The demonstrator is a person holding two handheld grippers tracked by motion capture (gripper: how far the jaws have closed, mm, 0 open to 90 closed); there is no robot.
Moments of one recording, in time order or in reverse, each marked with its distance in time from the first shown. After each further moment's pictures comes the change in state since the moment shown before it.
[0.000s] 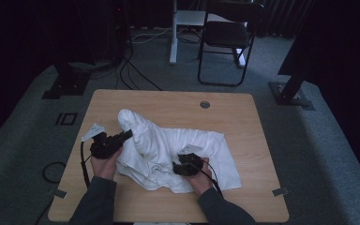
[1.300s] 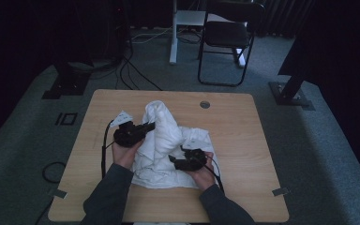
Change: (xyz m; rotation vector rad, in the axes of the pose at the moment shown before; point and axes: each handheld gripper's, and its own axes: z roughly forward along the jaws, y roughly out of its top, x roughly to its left) left arm -0.040 0.024 0.056 0.088 -0.080 0.135; right arm -0.012 0.019 -0.027 -0.160 0.051 0.011
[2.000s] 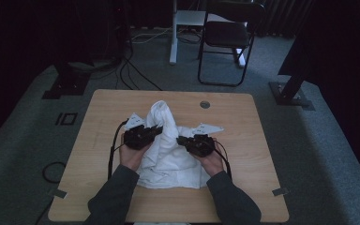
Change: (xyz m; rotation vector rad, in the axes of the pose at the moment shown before) left arm -0.020 -0.009 0.024 0.084 0.016 0.097; right arm -0.031 0.039 -0.019 -0.062 0.141 -0.015
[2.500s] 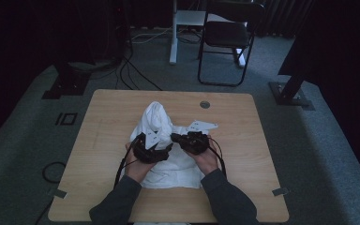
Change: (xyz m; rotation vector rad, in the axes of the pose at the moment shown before) left arm -0.042 -0.031 0.019 0.086 0.239 0.239; right arm 0.017 0.020 0.006 -0.020 0.008 -0.020
